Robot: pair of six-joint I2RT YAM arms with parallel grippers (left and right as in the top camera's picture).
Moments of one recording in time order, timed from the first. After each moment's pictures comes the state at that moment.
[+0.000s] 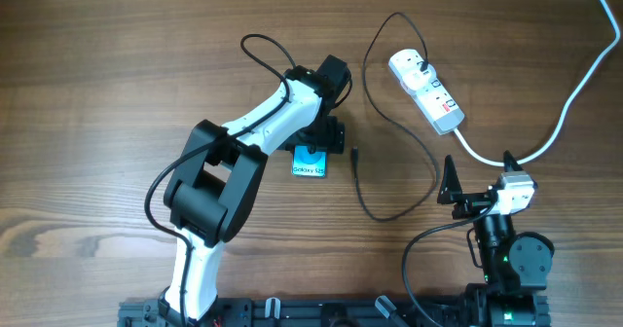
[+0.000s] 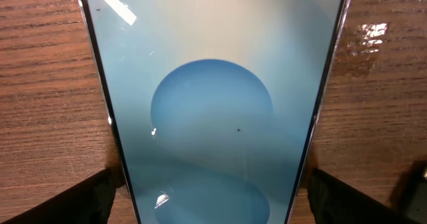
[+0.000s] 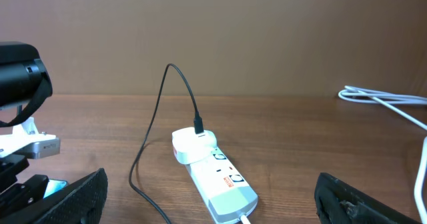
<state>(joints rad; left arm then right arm) -0.58 2.16 1.56 -0.98 0.00 -0.48 -0.03 0.02 0.01 0.00 -0.11 0.02</state>
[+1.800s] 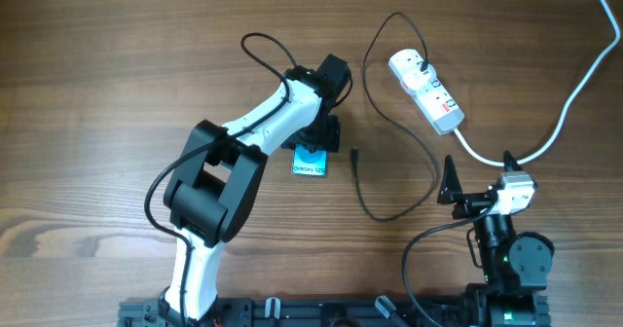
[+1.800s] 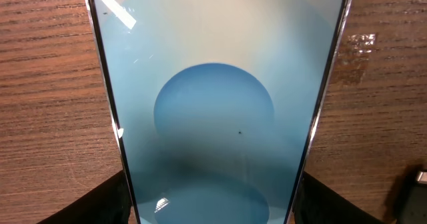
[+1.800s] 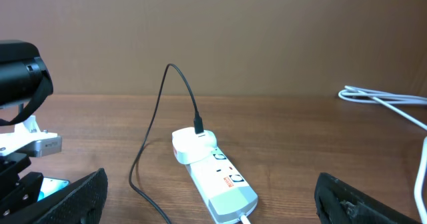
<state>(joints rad) -0.58 2.16 1.56 -0.96 0.00 -0.47 -0.03 0.02 0.01 0.00 -0.11 0.02</state>
